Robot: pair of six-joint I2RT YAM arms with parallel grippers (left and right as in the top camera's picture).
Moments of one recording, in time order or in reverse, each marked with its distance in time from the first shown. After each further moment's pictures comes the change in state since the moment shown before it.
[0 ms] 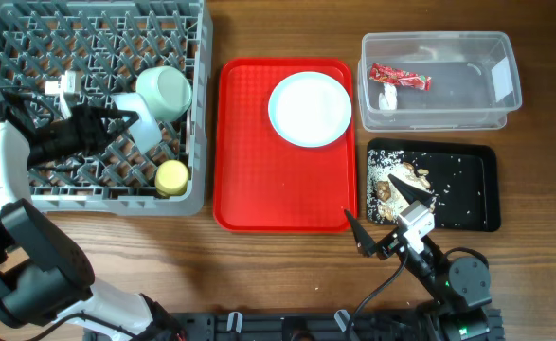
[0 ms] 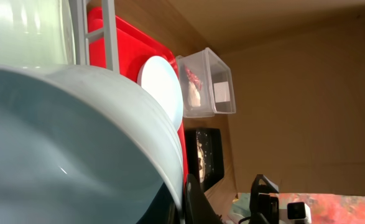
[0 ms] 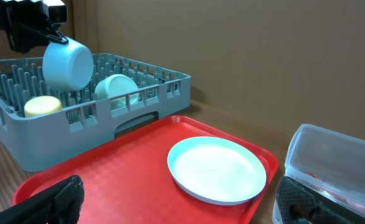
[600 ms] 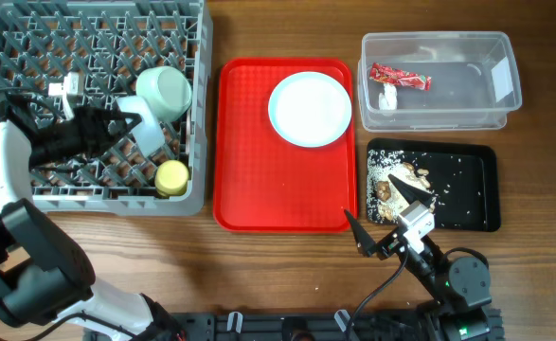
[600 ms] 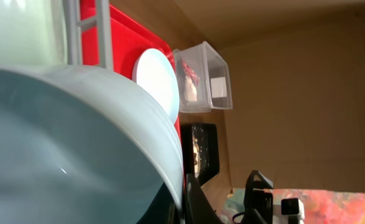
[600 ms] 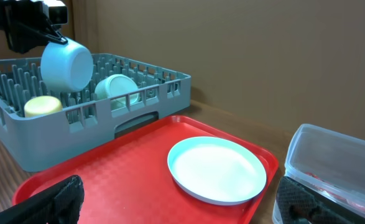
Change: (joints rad) left arm -0.015 0.000 0.000 -0.042 0.003 0.015; right arm 0.000 0.000 0.000 0.000 0.000 0.000
